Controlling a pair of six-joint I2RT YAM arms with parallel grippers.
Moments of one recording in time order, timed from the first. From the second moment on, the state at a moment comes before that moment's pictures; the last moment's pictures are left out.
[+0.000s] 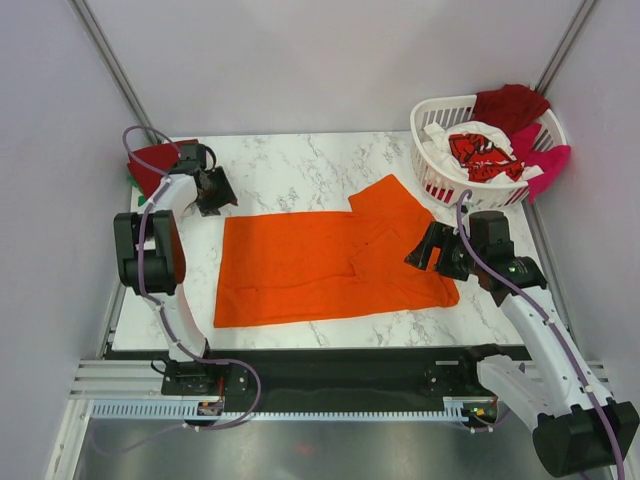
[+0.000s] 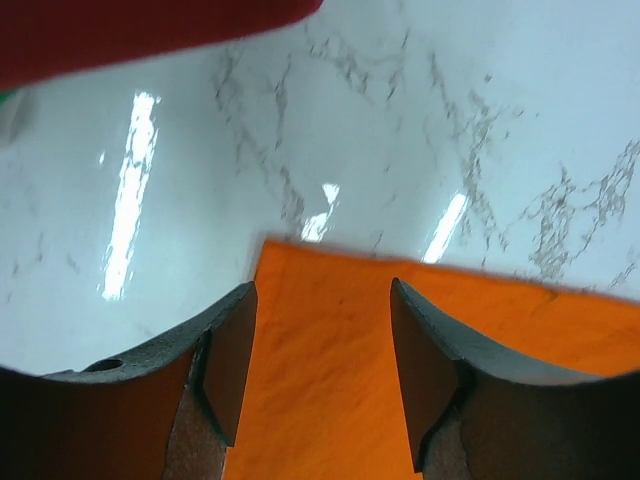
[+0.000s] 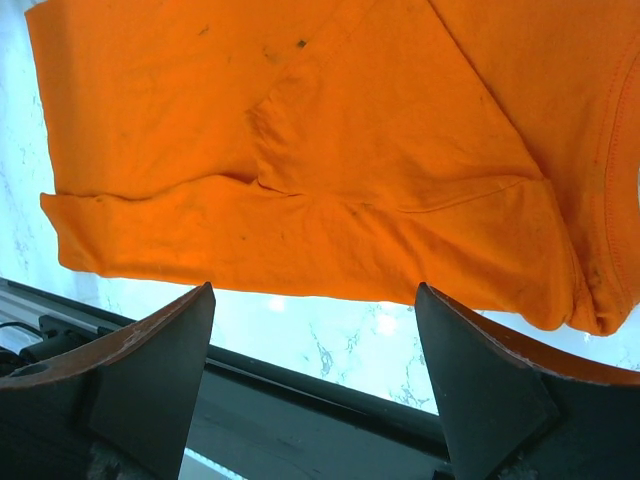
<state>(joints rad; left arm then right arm) 0.06 1.90 1.41 -0.55 0.07 -0.40 0.18 0.88 0.80 -0.68 -0.29 0.50</state>
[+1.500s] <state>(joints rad) 0.01 2.00 1.53 -0.71 -0.11 -0.32 0.18 0.92 0.80 -0.70 -0.27 0.44</state>
